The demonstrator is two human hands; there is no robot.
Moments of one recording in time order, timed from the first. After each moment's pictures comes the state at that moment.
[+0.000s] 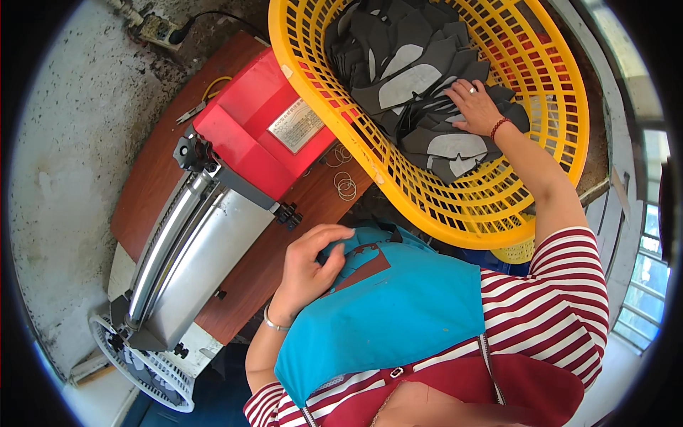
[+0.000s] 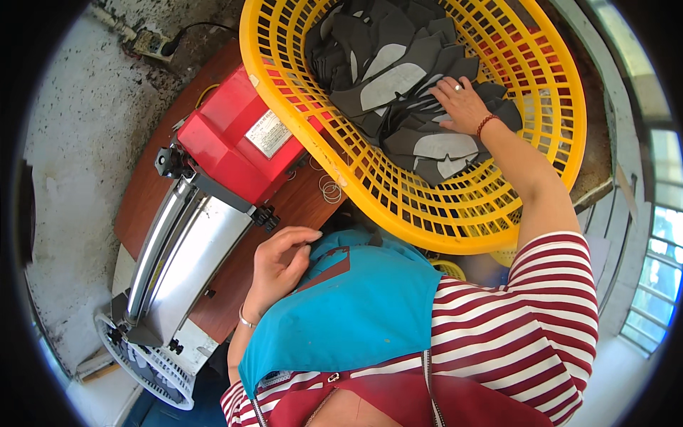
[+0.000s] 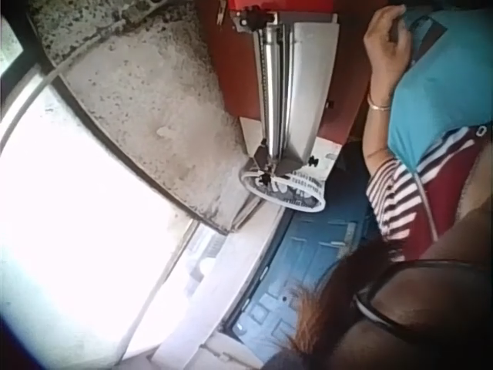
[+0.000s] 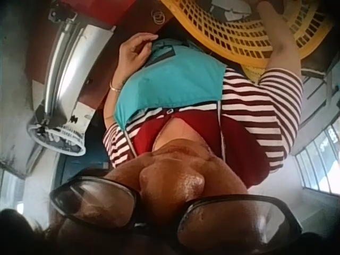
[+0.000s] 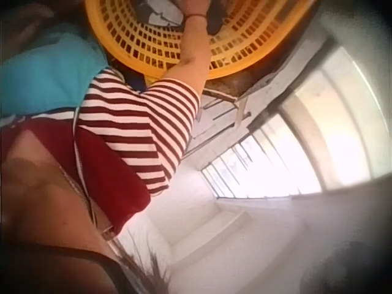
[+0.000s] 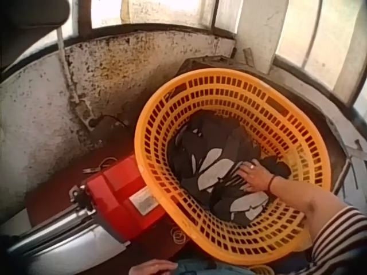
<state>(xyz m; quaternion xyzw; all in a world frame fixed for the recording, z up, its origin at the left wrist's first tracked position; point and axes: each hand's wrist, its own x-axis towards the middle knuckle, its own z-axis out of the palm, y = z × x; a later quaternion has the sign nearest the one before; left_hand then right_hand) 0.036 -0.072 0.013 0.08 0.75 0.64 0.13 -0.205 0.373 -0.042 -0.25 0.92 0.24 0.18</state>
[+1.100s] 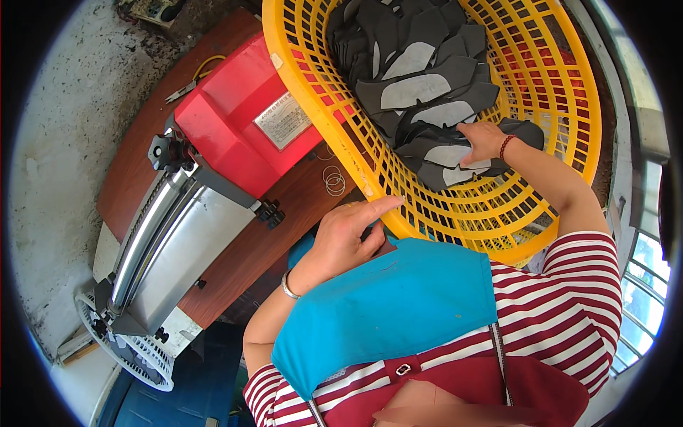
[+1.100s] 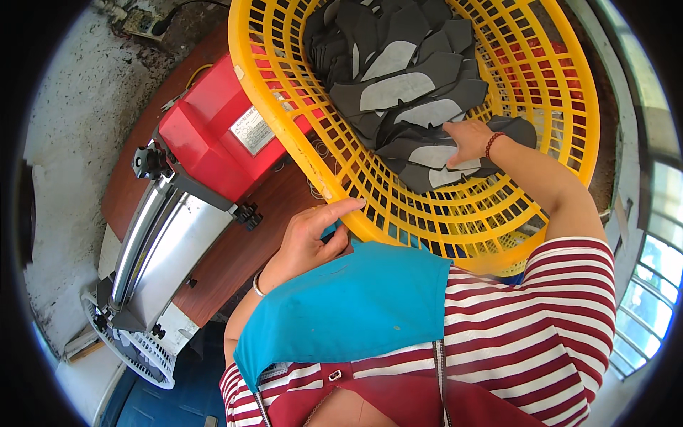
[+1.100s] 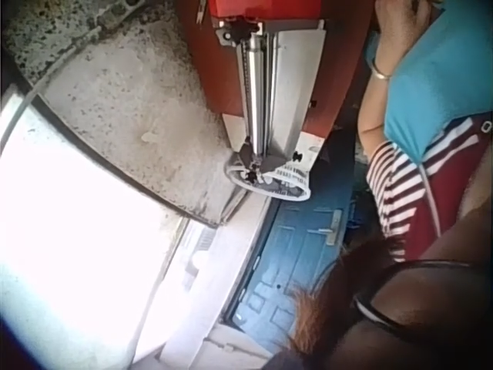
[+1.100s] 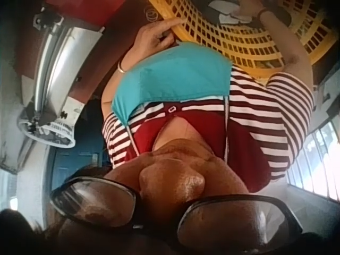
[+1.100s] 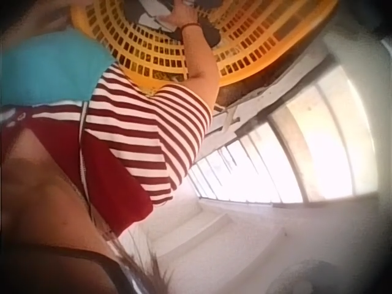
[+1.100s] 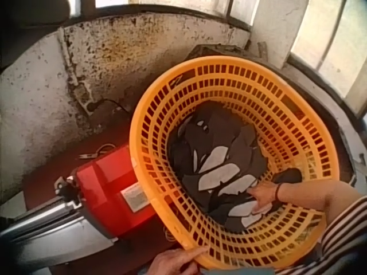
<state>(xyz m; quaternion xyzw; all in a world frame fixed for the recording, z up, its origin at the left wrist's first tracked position) -0.009 0.005 -0.011 0.19 0.76 0.62 0.06 -0.197 0.399 -0.052 -0.25 0.88 0.08 0.39</state>
